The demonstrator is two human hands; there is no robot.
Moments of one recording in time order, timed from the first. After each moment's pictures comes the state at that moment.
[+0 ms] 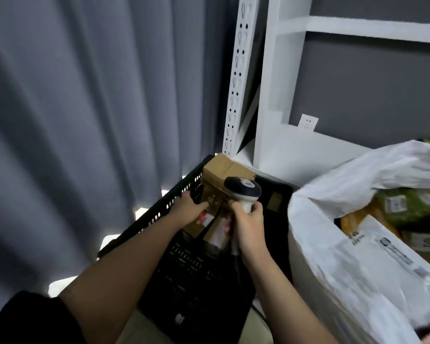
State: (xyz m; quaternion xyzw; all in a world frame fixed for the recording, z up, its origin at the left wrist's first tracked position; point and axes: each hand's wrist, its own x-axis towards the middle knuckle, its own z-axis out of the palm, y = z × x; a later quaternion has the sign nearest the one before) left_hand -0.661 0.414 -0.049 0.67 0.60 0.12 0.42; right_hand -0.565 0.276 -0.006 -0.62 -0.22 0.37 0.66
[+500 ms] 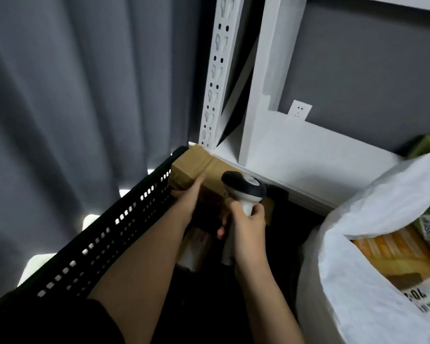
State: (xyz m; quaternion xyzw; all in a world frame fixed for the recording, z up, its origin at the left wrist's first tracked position) left_hand -0.514 0.561 -0.205 0.35 0.59 0.22 0.69; right_hand -0.496 0.364 -0.061 -0.62 -0.16 0.34 0.69
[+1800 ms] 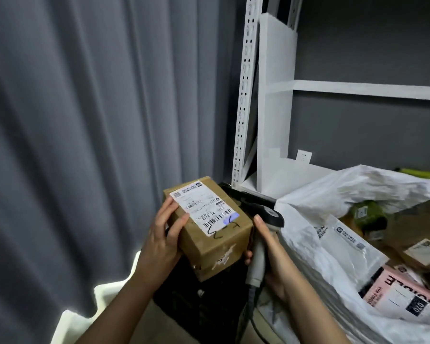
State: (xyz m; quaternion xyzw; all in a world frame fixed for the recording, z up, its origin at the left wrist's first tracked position) left_hand -0.811 0.231 0.026 0.82 0.25 0.49 -0.11; right_hand -0.601 0.121 0.063 -0.47 -0.24 0.56 0.64
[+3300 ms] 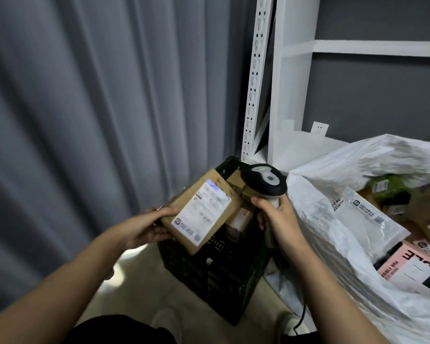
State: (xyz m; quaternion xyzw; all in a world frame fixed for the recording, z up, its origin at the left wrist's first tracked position) left_hand -0.855 0.256 0.029 0.47 0.47 0.23 0.71; right_hand -0.595 0.137 0.053 -0.54 -0.38 0.37 0.65
